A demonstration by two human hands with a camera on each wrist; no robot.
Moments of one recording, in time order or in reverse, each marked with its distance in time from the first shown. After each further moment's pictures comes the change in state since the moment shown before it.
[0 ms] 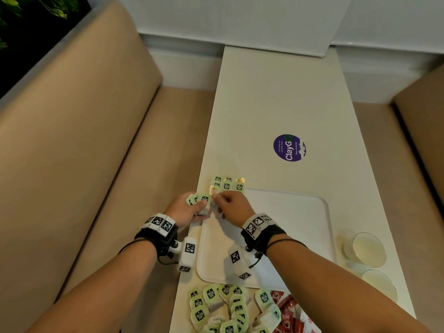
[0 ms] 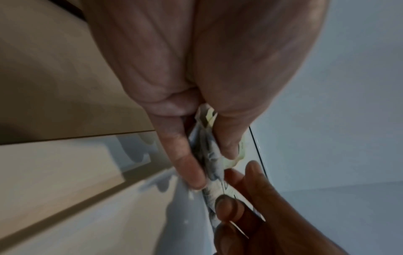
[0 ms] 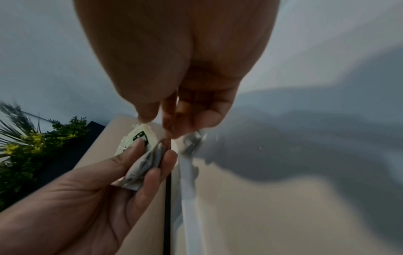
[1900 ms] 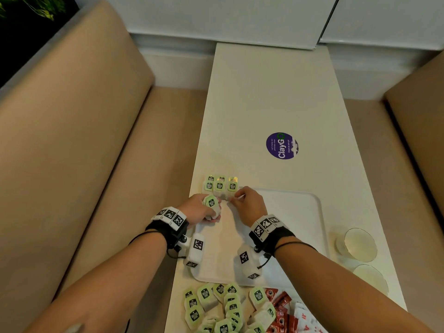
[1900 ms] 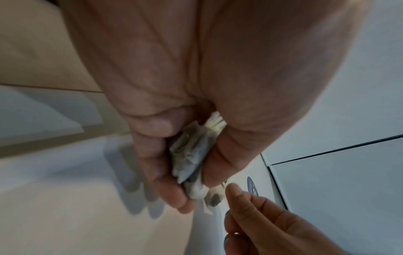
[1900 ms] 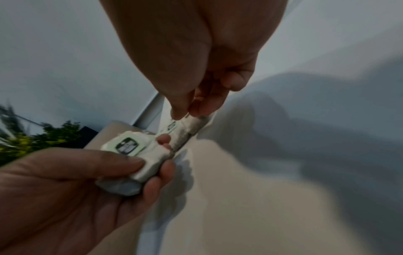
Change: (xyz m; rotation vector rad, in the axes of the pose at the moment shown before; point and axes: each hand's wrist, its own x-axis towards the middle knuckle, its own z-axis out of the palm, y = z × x) left_hand 0.014 0.008 0.040 0.293 -0.223 -0.112; right_hand -0.004 0.033 -0.037 -0.139 0.252 0.153
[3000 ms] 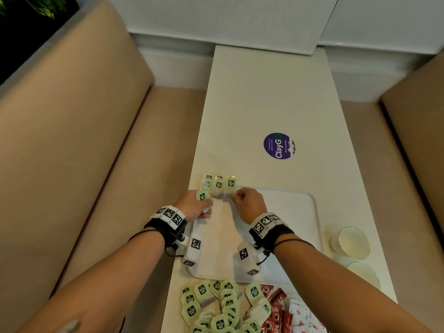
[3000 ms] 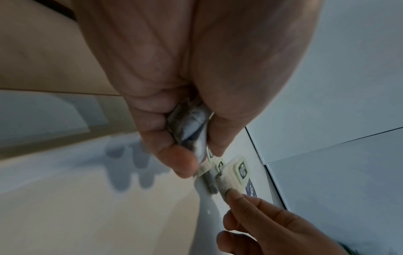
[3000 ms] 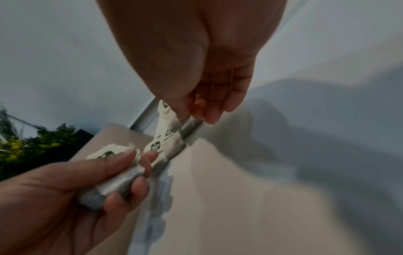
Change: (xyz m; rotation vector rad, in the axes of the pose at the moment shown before) left_hand -0.001 -0.003 -0.001 -0.038 0.193 0.090; right_hand 0.003 0.008 -0.005 -0.100 -0.024 -0.062
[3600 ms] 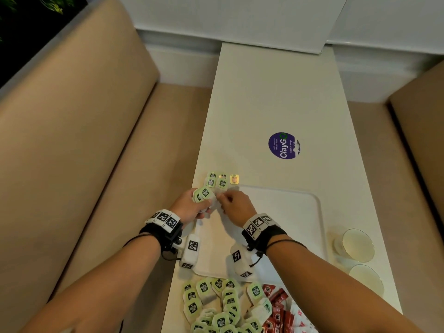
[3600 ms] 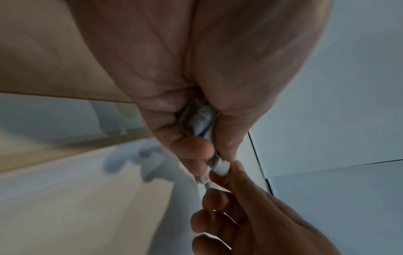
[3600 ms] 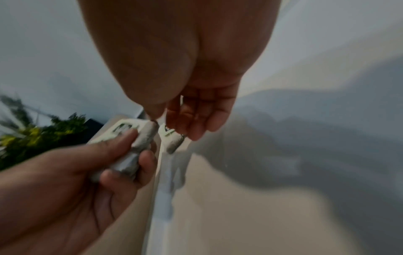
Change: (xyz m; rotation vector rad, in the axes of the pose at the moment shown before) left_hand -0.012 -0.011 -0.010 -0.167 0.016 0.047; right_hand -0.012 -0.028 0.023 0.051 -0.169 -0.103
